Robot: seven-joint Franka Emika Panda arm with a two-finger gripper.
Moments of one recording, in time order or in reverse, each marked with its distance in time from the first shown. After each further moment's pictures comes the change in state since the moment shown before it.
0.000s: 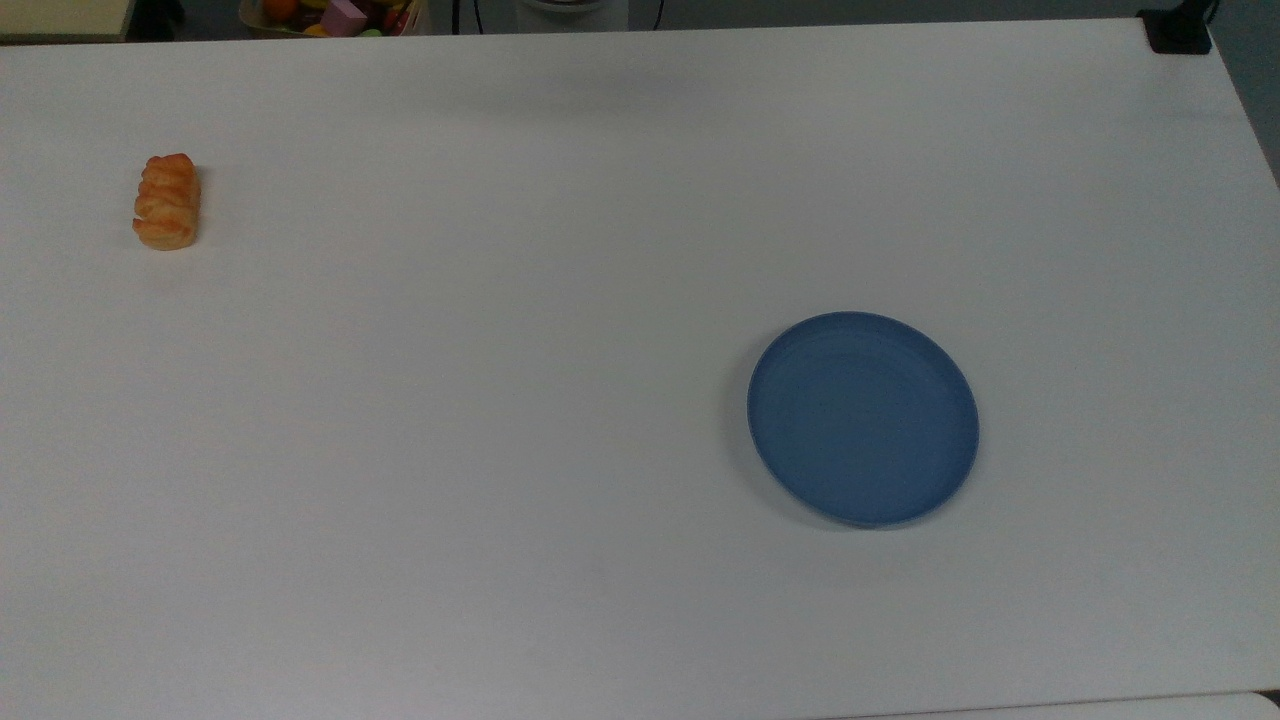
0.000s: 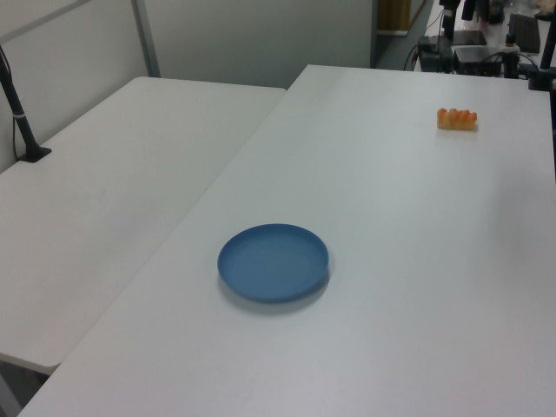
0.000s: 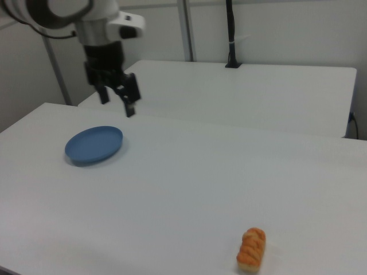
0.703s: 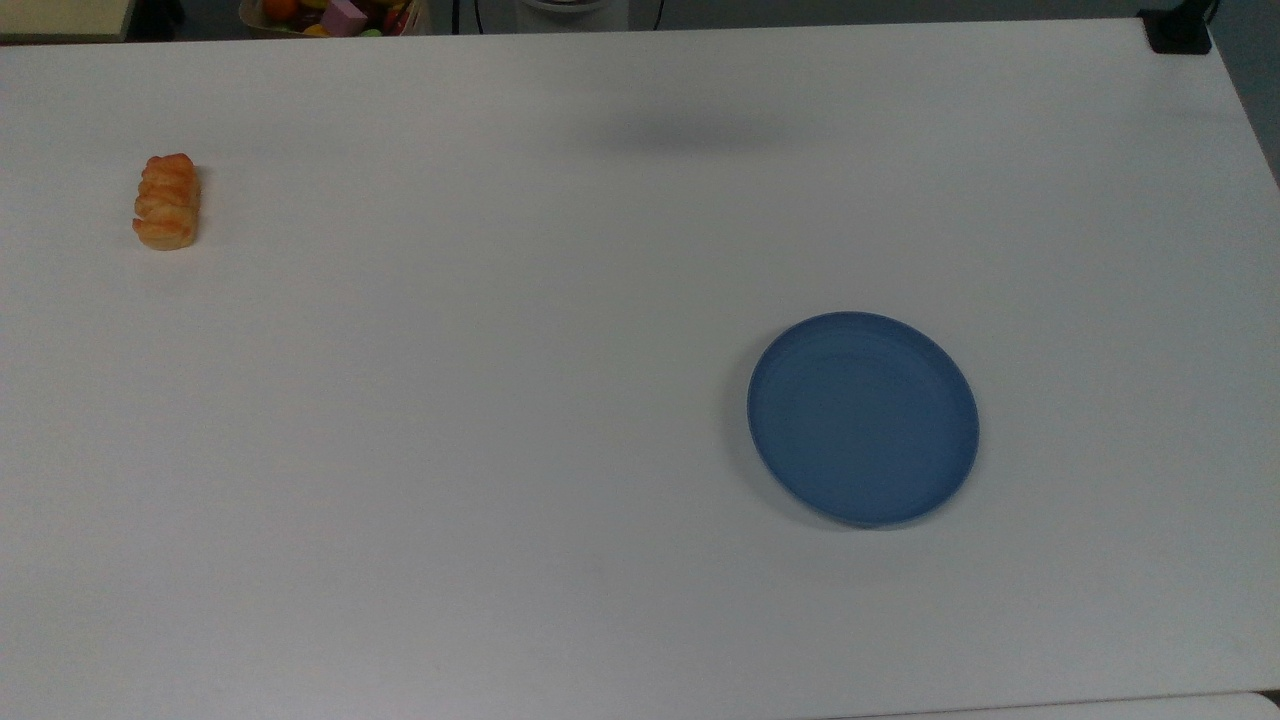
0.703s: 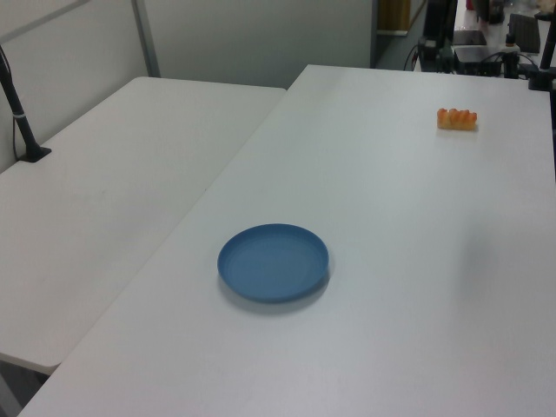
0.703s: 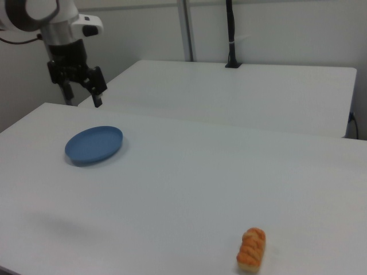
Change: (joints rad) arm 0.261 0.030 -0.001 -0.013 0.002 0.066 0.003
